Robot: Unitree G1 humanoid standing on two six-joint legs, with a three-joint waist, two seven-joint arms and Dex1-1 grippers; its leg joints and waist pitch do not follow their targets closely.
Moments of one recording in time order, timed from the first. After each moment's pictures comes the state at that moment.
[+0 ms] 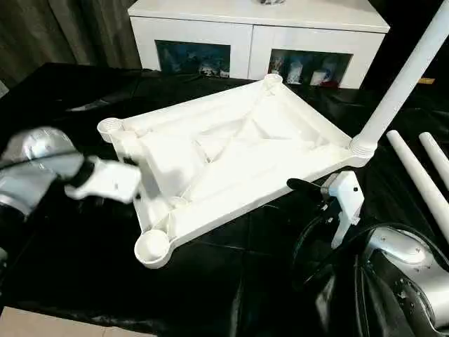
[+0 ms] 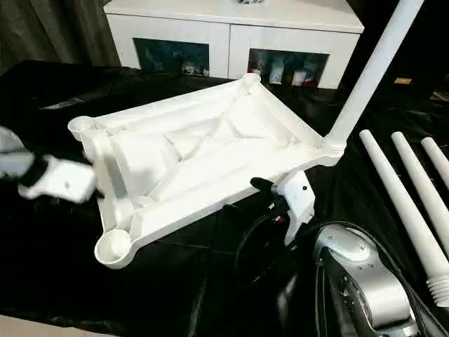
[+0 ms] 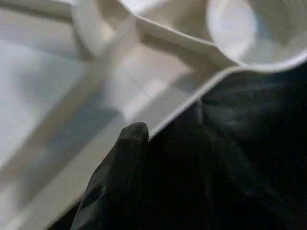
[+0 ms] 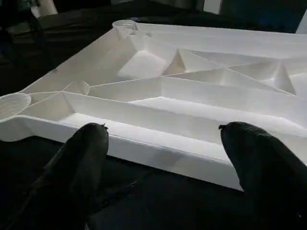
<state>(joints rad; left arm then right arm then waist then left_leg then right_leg) -0.72 0.88 -0.41 0.52 0.25 -0.32 -1.48 -0.05 -0.46 0.07 -0.31 0.37 0.42 0.64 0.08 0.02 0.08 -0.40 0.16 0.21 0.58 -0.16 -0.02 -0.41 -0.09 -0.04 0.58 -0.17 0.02</state>
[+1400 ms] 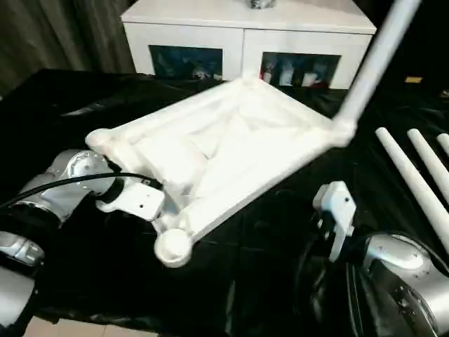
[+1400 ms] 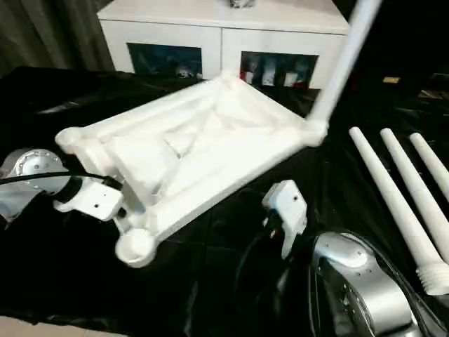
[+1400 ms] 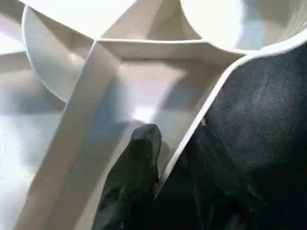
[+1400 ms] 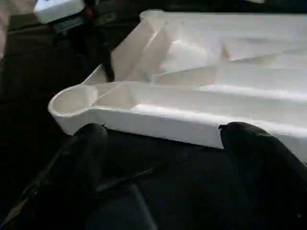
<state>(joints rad) -0.74 0.73 -0.47 0.68 0.27 -0.43 -1.42 0.00 -0.54 0.14 -0.37 0.40 0.45 0.76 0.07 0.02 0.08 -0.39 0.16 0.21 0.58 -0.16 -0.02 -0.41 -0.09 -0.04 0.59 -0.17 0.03</state>
